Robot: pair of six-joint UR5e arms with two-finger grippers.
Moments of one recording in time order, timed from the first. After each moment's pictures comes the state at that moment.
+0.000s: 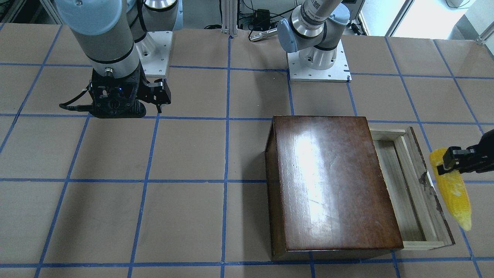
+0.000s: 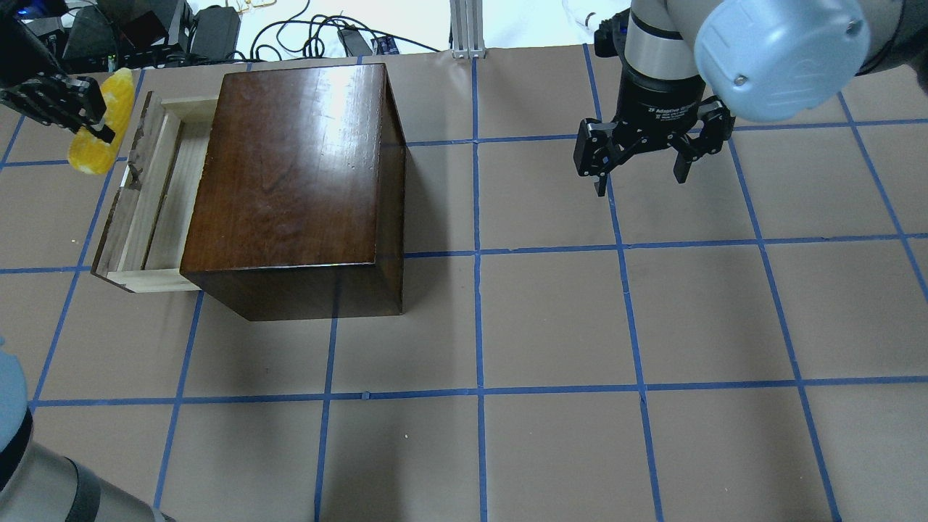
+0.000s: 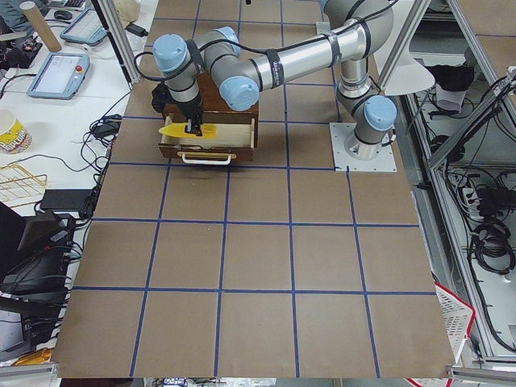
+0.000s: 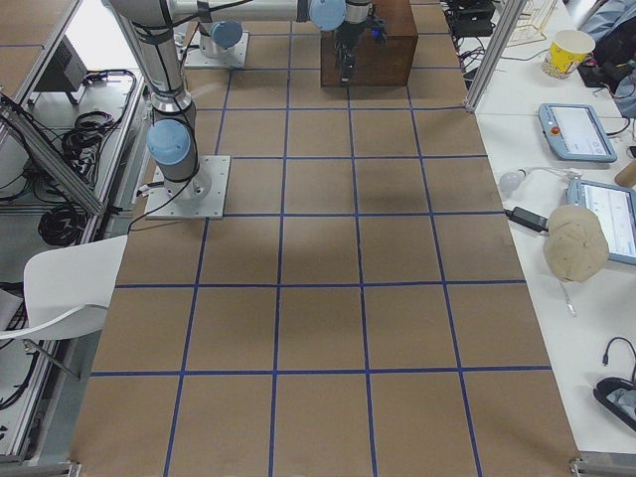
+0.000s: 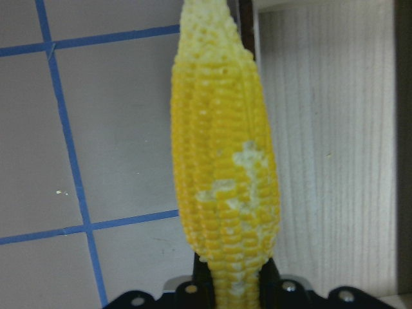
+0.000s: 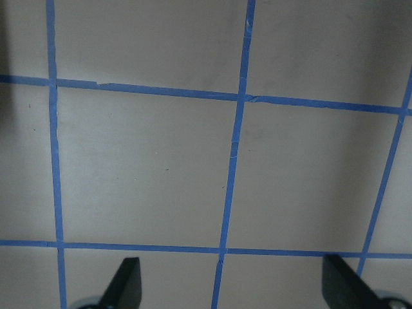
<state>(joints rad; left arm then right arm) -1.14 -1.96 -1.25 -1.61 1.52 0.53 1.69 -1.44 1.50 -1.50 -1.64 0.03</state>
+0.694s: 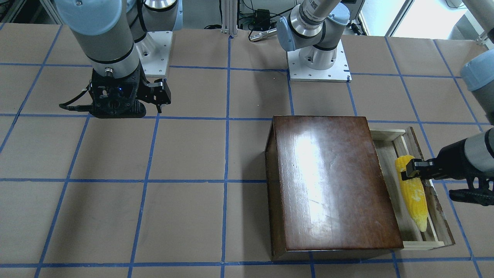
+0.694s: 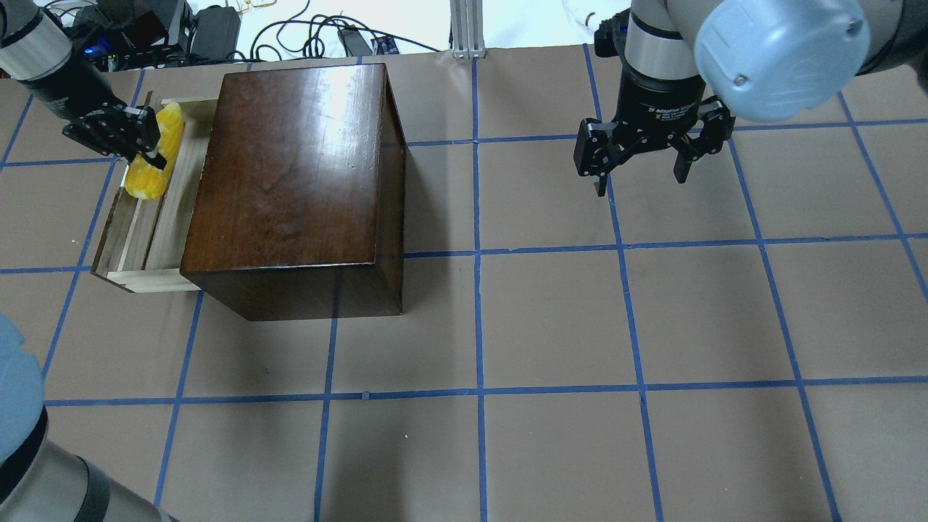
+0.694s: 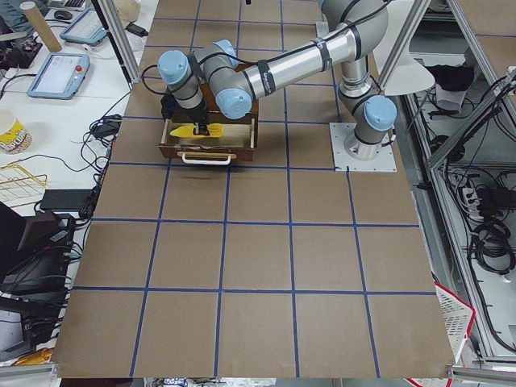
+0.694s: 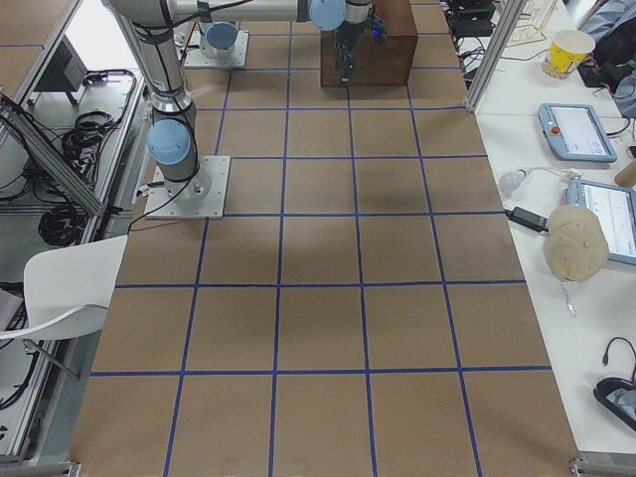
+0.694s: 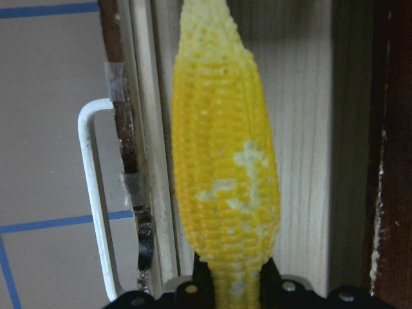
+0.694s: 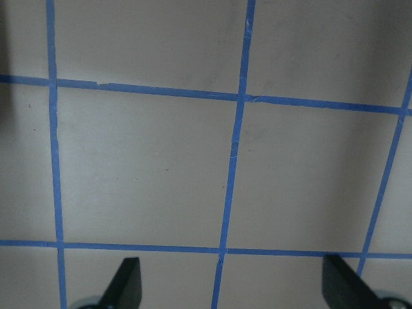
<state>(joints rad) -1.17 -1.98 -1.37 -1.55 1.48 0.46 1.69 -1.44 1.50 -1.50 -1.64 0.03</state>
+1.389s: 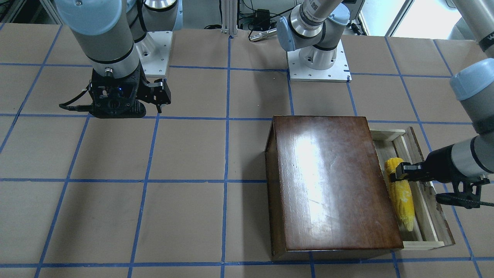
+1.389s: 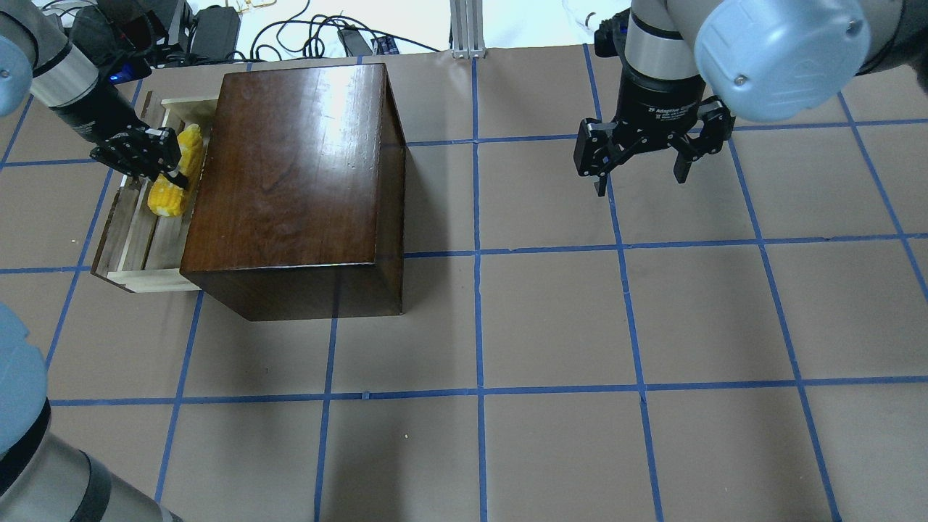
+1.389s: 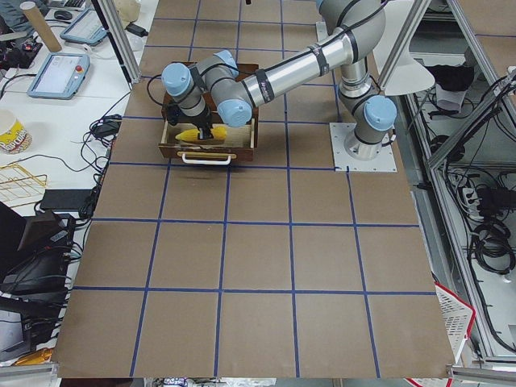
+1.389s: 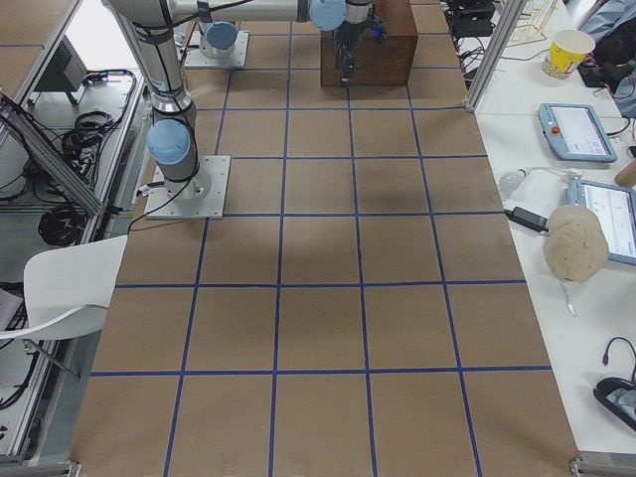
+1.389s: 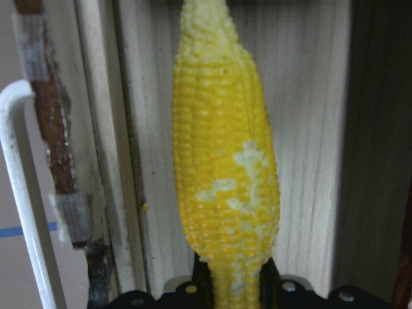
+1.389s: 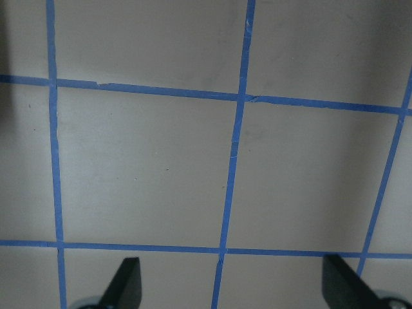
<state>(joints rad) -1.17 -2.00 -1.41 -1.54 1.44 0.46 1.69 -1.44 1.50 -1.50 -1.64 0.03</state>
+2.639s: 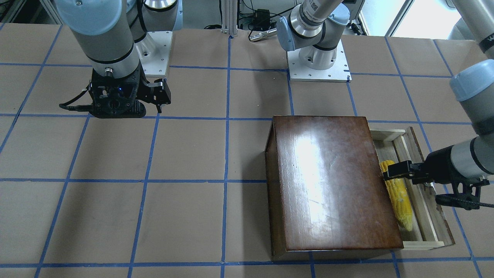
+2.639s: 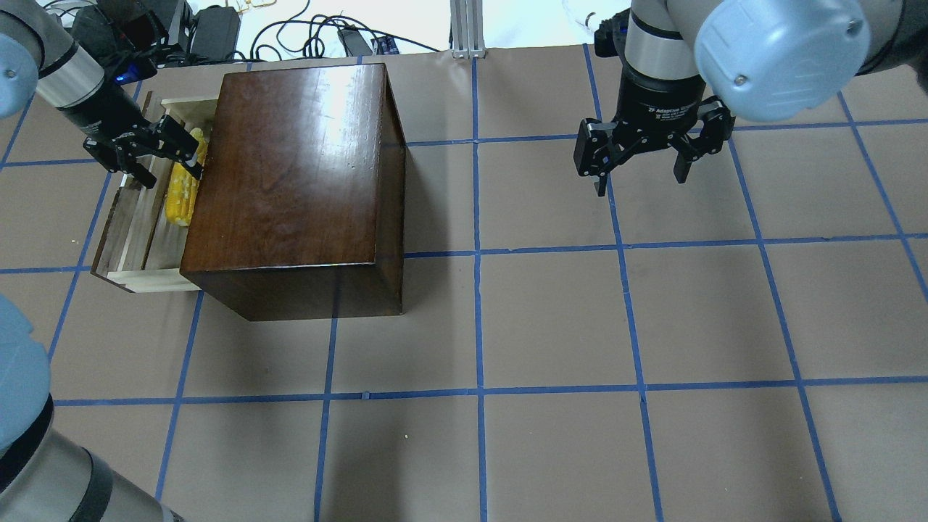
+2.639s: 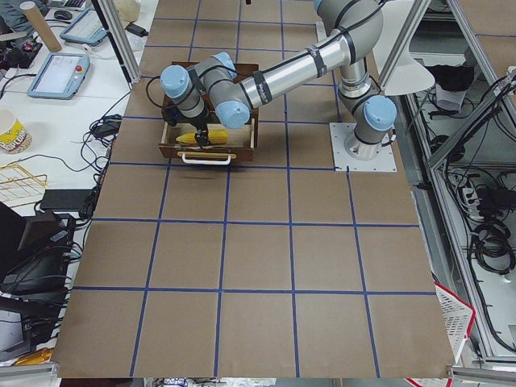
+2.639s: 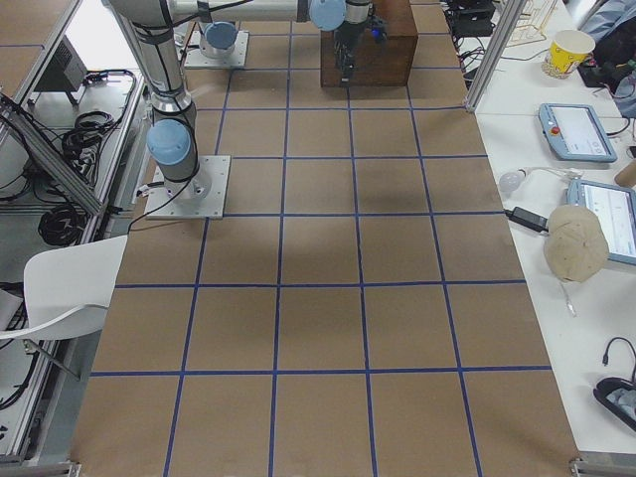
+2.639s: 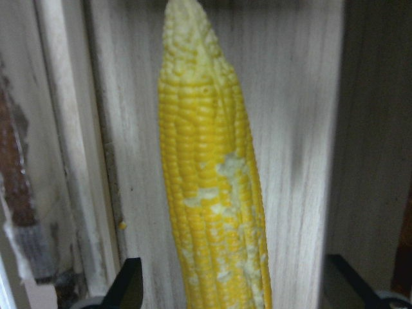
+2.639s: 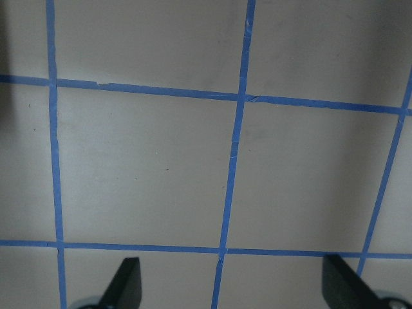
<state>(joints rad) -1.18 -2.00 -1.39 -1.54 1.44 0.46 1.69 -1.44 1.50 -1.50 -1.64 0.03</state>
